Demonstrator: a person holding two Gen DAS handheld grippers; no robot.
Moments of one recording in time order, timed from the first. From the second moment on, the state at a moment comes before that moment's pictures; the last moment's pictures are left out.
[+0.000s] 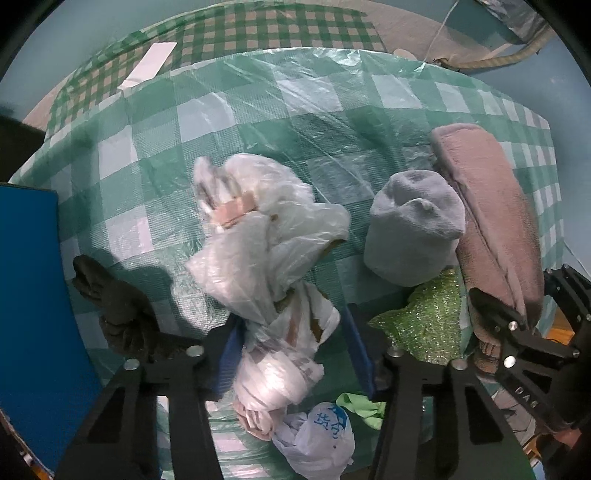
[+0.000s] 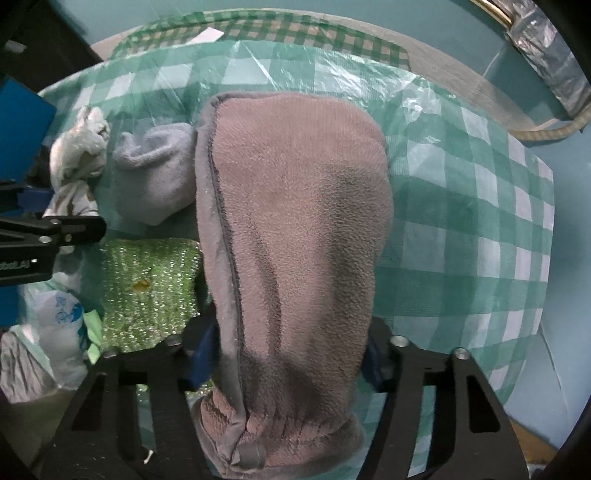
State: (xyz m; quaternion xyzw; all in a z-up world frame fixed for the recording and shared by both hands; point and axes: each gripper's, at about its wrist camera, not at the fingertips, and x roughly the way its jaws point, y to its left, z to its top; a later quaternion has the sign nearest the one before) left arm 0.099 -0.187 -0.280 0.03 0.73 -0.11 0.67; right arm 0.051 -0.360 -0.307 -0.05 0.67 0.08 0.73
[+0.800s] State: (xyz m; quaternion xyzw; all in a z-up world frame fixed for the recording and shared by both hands) left arm 0.081 -0.172 -0.243 0.02 0.71 -0.15 0.69; right arm 0.028 -0.357 -0.257 0.01 0.64 0.10 0.76
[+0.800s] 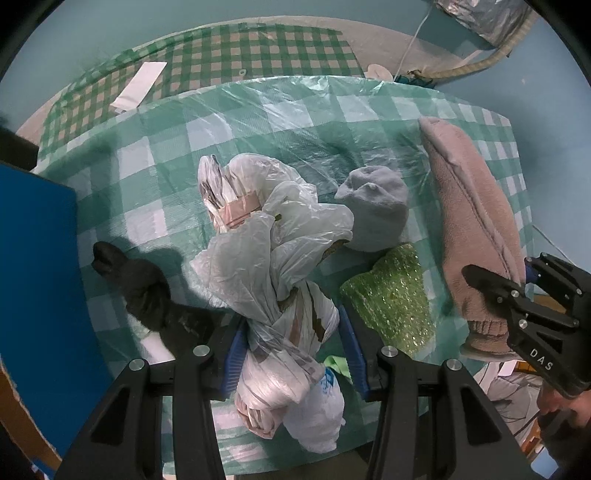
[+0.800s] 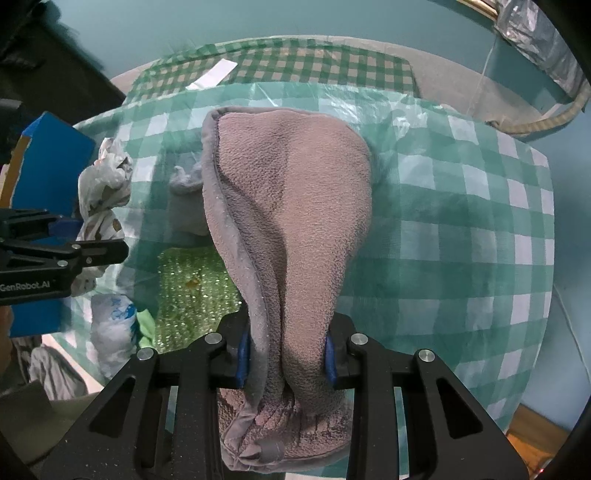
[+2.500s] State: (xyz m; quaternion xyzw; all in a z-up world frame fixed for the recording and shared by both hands) left arm 0.013 -0.036 -0.127 -0.04 0.63 -0.06 0.77; right arm 0.044 -0.205 -0.120 -0.08 0.59 0.21 0.77
